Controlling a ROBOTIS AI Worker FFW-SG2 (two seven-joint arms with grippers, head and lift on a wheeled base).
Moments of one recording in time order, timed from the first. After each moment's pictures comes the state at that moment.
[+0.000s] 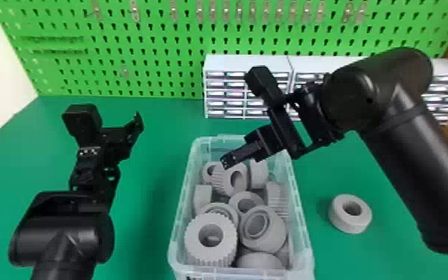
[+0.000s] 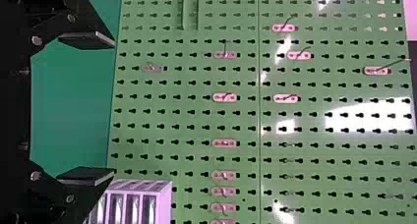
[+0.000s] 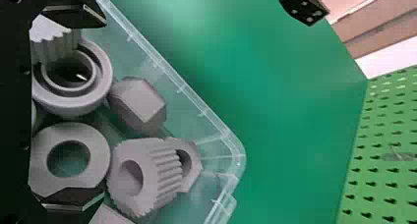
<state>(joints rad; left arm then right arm) -0.13 0.05 0.07 -1.61 0.04 0.13 0.04 -0.77 -0.19 0.49 -1.59 -0.60 1.53 0.28</state>
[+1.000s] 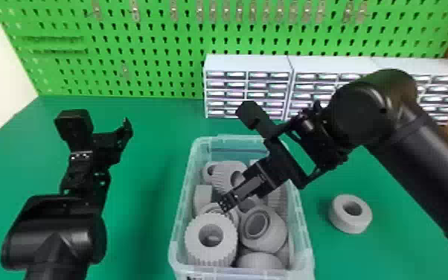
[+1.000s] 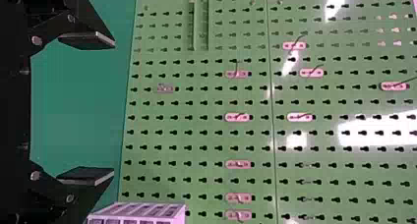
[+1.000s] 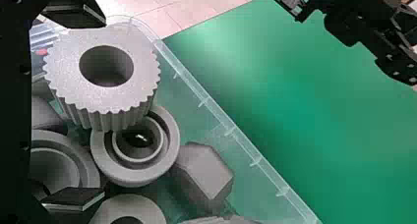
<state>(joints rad) -0.13 0.05 0.10 -1.58 0.02 0.14 0.06 -0.79 -0.31 0.66 -1.58 -0.94 1.54 0.28</state>
